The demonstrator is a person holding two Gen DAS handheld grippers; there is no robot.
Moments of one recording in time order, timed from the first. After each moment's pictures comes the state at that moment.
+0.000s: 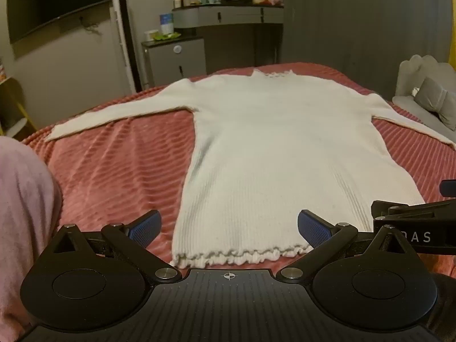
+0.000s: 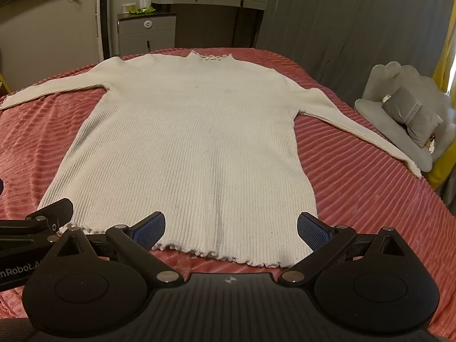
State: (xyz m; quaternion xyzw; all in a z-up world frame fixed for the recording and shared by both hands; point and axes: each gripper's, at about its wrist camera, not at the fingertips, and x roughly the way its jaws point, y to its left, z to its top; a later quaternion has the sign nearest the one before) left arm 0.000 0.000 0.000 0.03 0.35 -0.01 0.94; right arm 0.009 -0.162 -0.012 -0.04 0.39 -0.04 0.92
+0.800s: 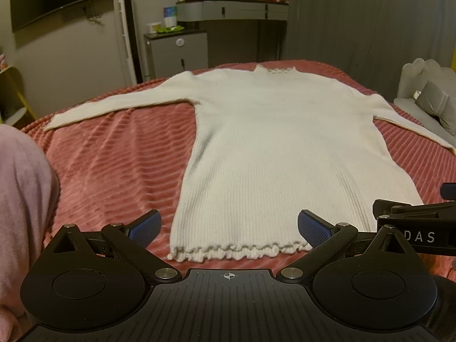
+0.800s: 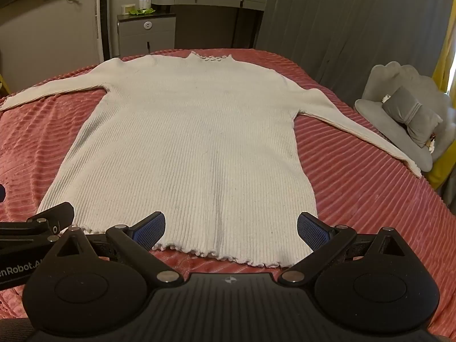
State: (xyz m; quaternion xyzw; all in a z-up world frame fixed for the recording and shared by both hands) left arm 0.001 0.004 -0.003 0.01 0.36 0.00 0.93; right arm 0.009 -0.162 -0.012 -0.04 0.39 -0.04 0.92
